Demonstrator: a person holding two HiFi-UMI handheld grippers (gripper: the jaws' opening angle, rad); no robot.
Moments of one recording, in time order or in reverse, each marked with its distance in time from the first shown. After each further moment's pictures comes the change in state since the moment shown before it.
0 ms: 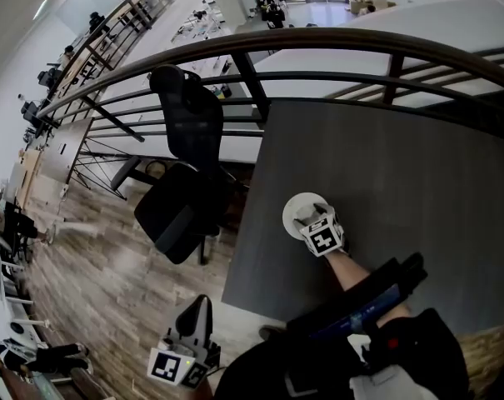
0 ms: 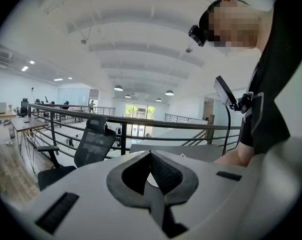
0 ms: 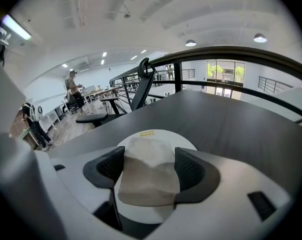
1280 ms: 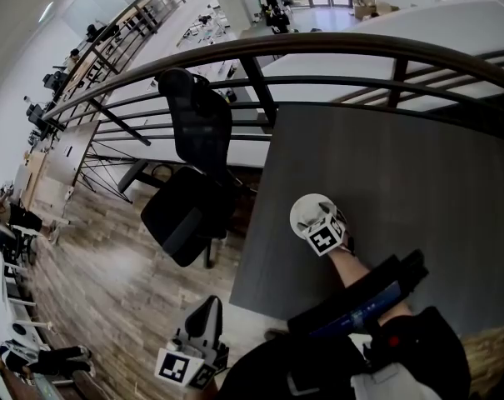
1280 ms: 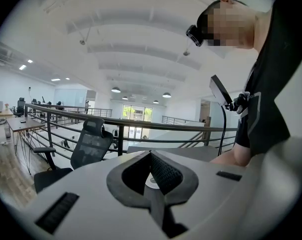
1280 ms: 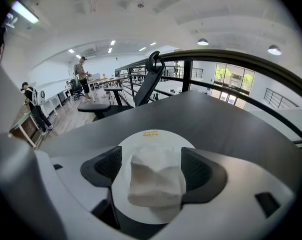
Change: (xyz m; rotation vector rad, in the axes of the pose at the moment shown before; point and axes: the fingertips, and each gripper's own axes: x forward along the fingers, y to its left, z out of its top) left arm 0.000 0.003 0.001 0.003 -0.018 -0.031; right arm 0.020 0.006 0.003 -0.145 0.076 -0.017
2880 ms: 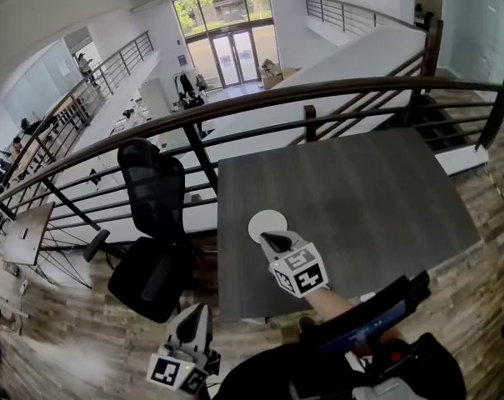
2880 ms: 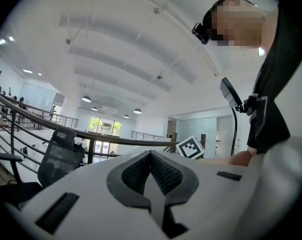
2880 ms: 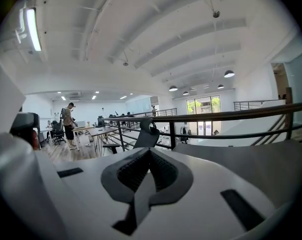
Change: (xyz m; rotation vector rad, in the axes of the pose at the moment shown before) left arm -0.135 -0.005 0.013 0.030 -0.170 -0.403; right arm -0.284 0.172 0.109 0.170 -0.569 -0.231
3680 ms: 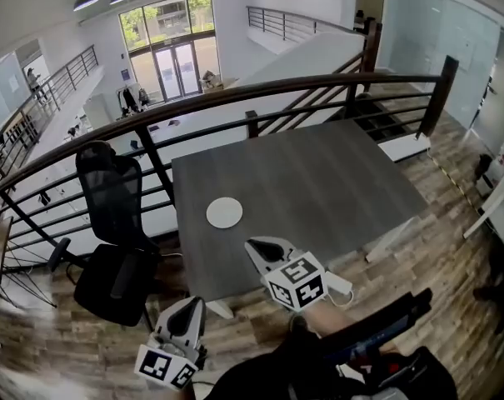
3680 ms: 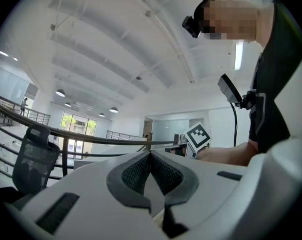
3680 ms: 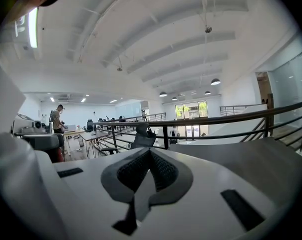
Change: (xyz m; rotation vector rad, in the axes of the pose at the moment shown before) left arm -0.071 -0.043 -0.028 0.060 0.051 -0.286; right arm -0.136 0.089 -0.005 0.046 -0.043 -0.143
